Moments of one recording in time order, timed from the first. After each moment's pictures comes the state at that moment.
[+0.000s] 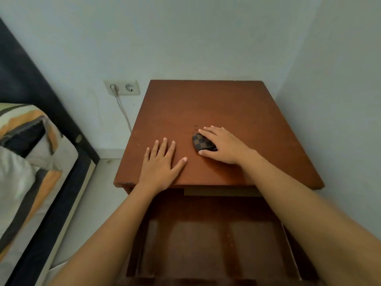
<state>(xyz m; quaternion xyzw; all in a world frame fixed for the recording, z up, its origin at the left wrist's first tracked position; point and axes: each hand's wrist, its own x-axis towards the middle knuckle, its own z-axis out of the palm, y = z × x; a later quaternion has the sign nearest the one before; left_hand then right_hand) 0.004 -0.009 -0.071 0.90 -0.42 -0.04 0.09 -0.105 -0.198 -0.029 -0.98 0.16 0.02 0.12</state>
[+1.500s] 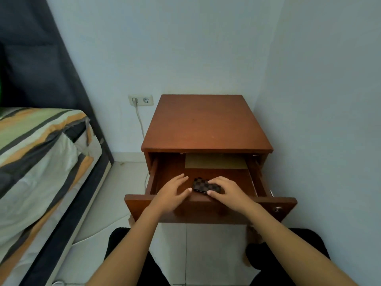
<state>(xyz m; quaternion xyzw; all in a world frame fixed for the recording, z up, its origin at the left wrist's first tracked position) -0.174 0.147 -0.067 0.83 -0.43 -0.20 0.30 -0.323 -0.013 -0.060 -0.91 0.22 -0.05 0.34</state>
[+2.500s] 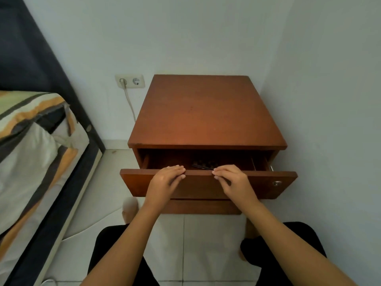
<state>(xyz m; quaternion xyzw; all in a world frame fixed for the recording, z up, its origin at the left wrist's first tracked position) -0.125 0.104 -0.111 0.79 -0.47 0.03 0.40 -0.289 -0.058 -0.096 -0.91 0.18 -0.28 0.25</state>
